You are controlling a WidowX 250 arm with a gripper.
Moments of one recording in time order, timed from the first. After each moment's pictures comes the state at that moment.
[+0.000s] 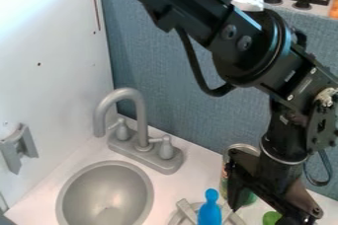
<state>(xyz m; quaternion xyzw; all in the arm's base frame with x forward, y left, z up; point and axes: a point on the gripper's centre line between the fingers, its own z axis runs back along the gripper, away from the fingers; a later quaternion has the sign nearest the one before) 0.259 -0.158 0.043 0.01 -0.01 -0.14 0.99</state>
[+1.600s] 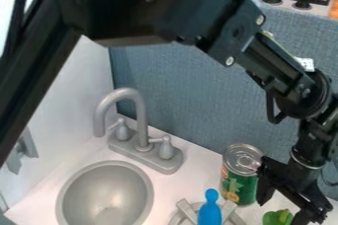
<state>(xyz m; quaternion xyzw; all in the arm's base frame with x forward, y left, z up) 0.344 -0.174 -0.037 0.03 0.03 -0.17 0.99</state>
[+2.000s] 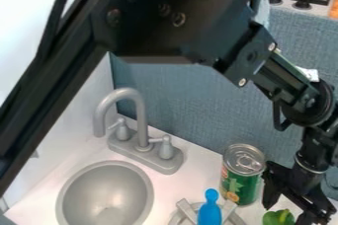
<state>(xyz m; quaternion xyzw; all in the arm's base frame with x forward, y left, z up) 0.353 -0.180 -0.052 0.03 0.03 -0.16 0.99</state>
